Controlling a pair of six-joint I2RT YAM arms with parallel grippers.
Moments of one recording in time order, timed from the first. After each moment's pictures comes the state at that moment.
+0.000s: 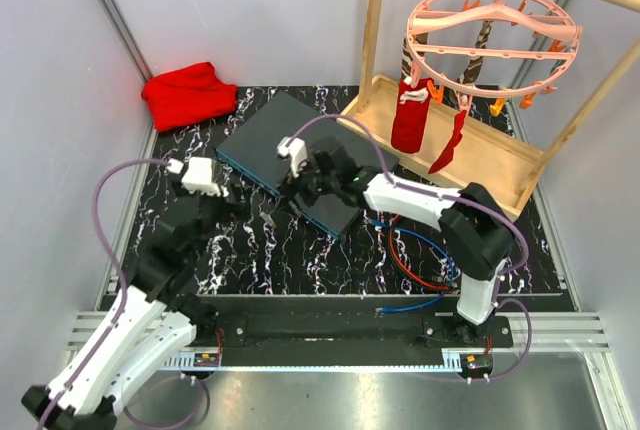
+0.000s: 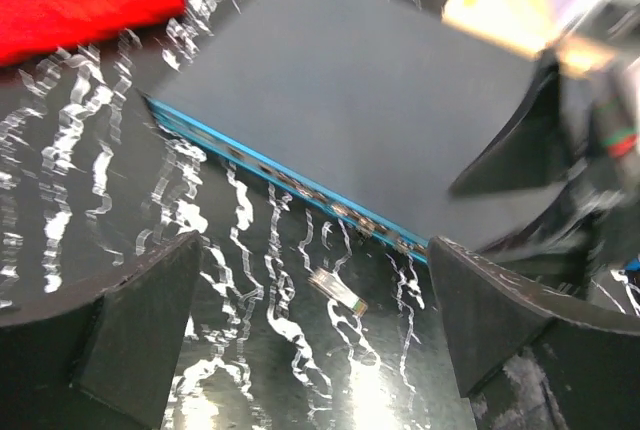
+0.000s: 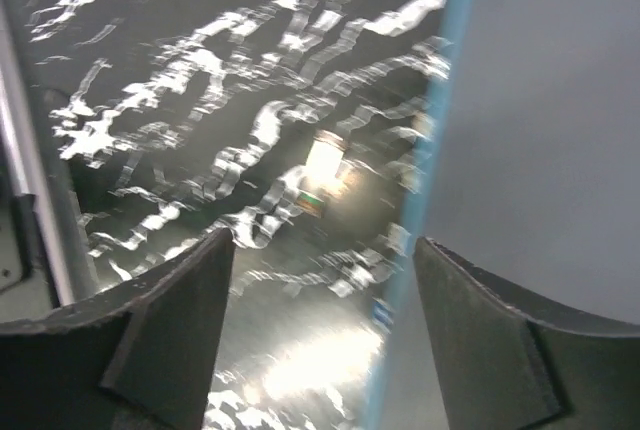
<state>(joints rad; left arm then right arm) -0.50 0.57 0.63 -0.30 -0.30 -0.17 0.81 1.84 1.28 0.01 -0.41 0.00</state>
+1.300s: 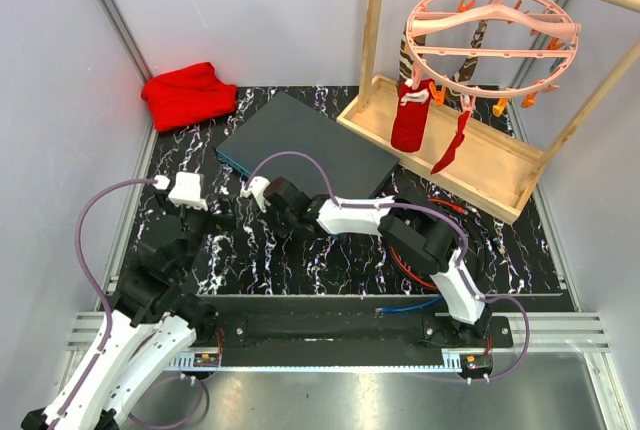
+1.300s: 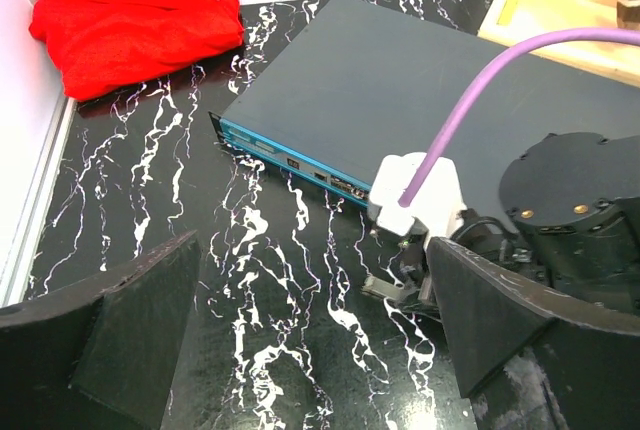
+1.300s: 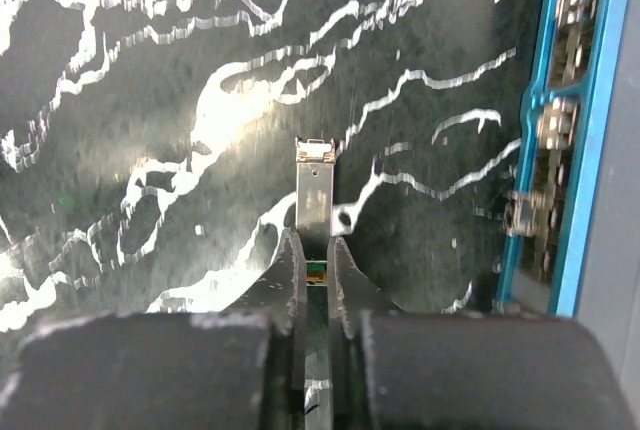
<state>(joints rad) -0.50 0.38 0.63 -0.42 -0.36 -0.05 1.04 2.17 1.46 -0.02 0.00 -0.02</state>
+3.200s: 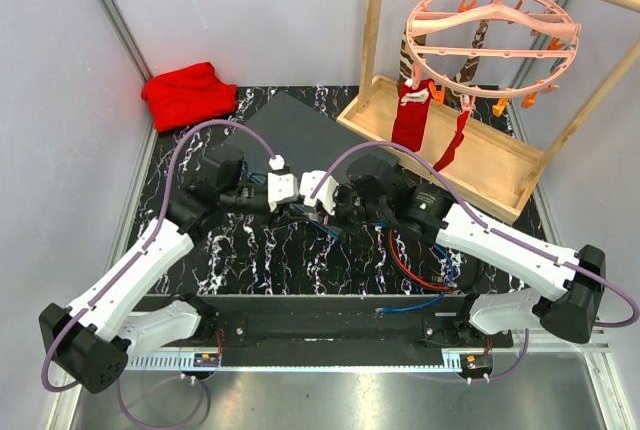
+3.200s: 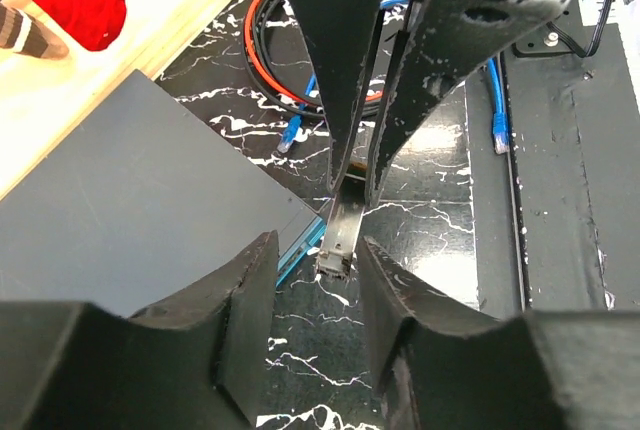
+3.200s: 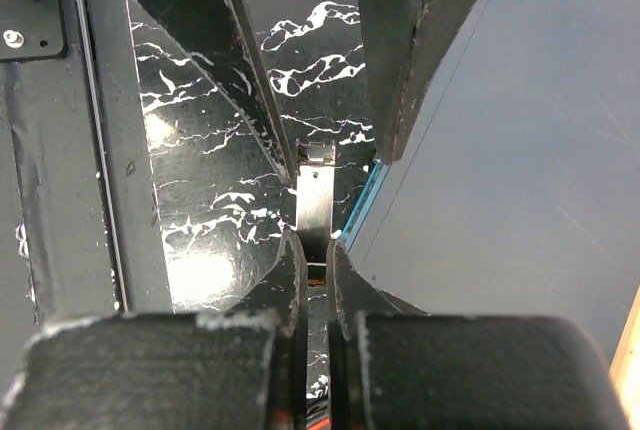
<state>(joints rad) -0.55 1.02 0.96 -0.47 0.84 0.58 0.99 1.30 1.22 -0.53 -0.20 -0.41</state>
